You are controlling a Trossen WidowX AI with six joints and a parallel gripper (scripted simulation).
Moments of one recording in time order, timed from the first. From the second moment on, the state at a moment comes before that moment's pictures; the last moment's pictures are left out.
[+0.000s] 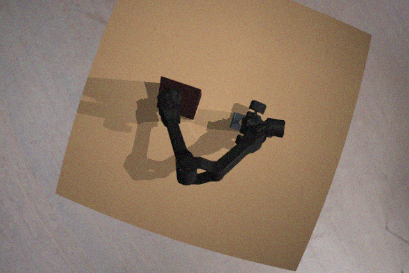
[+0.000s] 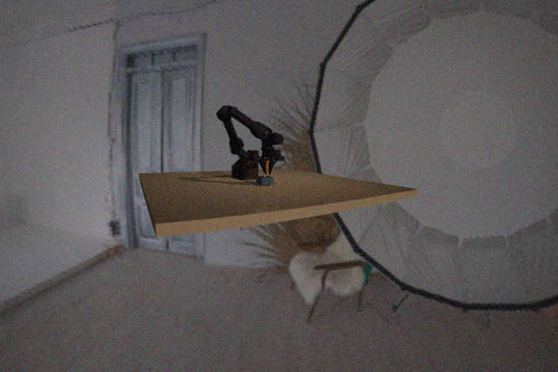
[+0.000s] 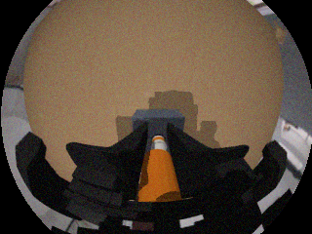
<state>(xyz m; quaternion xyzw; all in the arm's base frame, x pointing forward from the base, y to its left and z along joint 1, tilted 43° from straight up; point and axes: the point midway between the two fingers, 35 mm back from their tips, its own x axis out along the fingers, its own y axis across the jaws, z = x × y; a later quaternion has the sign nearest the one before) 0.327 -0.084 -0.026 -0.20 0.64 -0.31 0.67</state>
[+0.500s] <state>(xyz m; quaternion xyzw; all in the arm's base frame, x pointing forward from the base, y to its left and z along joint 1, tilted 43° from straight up) 0.329 -0.083 -0.021 -0.20 0.63 -0.31 0.68</state>
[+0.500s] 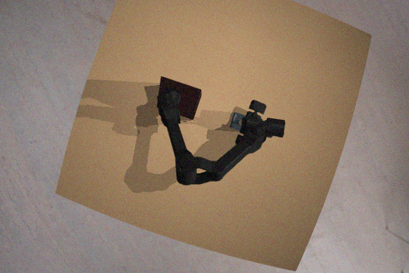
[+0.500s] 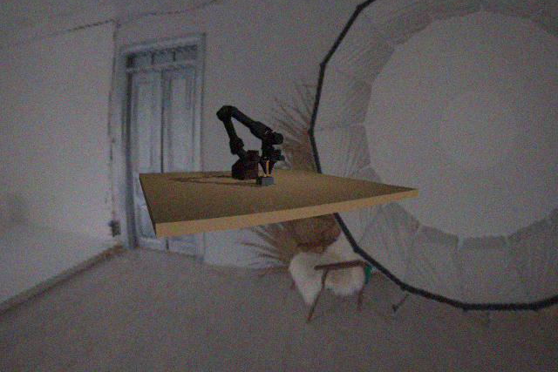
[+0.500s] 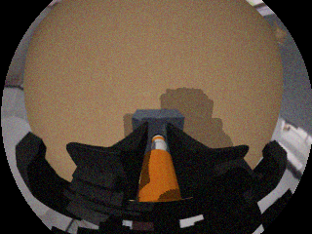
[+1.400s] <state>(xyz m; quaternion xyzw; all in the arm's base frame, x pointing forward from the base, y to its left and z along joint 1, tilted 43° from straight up) 0.335 -0.026 0.040 -0.20 0.64 -0.31 0.68</state>
